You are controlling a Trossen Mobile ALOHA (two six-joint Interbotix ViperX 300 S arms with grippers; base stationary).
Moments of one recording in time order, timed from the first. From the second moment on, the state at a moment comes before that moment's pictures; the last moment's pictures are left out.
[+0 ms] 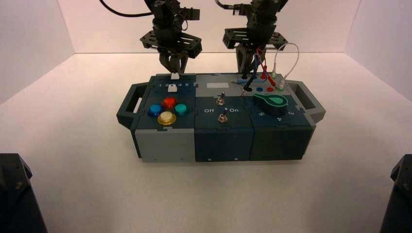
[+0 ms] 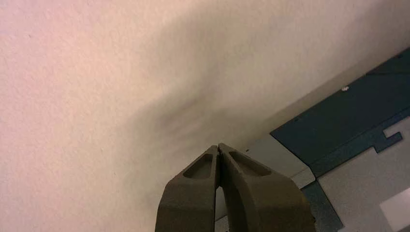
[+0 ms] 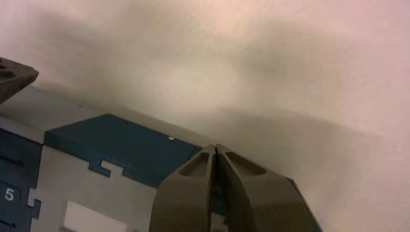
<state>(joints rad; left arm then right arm) -0.53 0.40 0.35 -0.04 0.60 0.07 0.41 0.35 0.39 0.19 0.57 -0.03</state>
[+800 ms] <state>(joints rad) -0.56 0.36 0.44 -0.04 0.60 0.07 0.42 0.22 0.55 0.19 0.55 -0.03</state>
